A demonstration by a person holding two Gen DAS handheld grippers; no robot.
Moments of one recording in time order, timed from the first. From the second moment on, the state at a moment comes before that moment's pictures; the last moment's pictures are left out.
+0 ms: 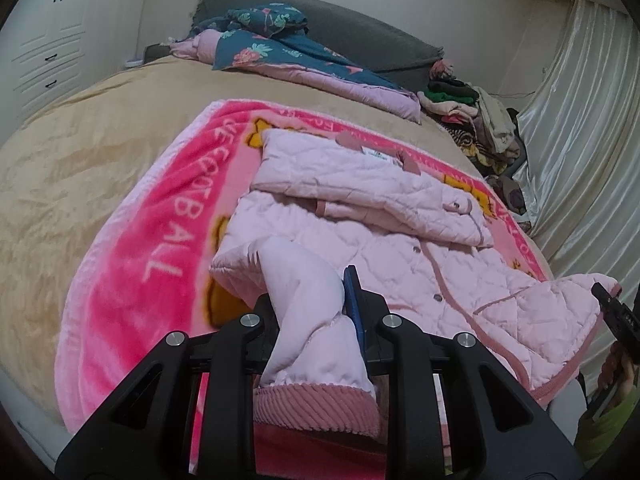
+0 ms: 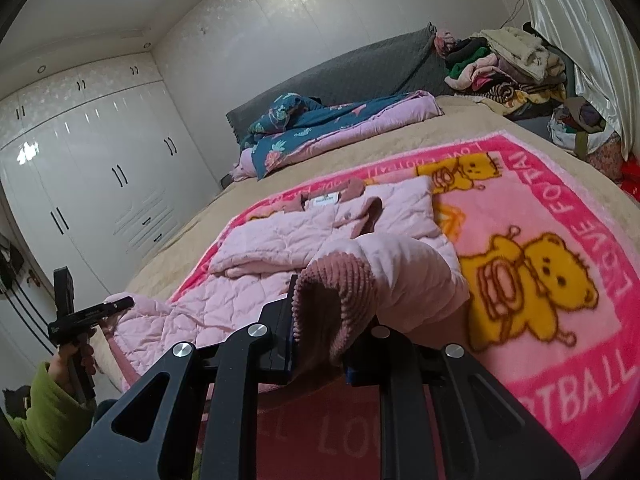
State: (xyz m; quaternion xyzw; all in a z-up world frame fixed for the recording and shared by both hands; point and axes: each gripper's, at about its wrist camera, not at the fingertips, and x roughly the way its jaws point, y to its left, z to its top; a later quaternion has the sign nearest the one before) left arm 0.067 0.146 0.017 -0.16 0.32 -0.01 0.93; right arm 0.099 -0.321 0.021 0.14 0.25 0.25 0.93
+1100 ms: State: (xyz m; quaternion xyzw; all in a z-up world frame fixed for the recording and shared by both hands) left arm 0.134 0.147 0.064 -0.11 0.29 0.02 0.95; right arm 0.172 -0.318 0.068 0.15 0.22 0.22 0.94
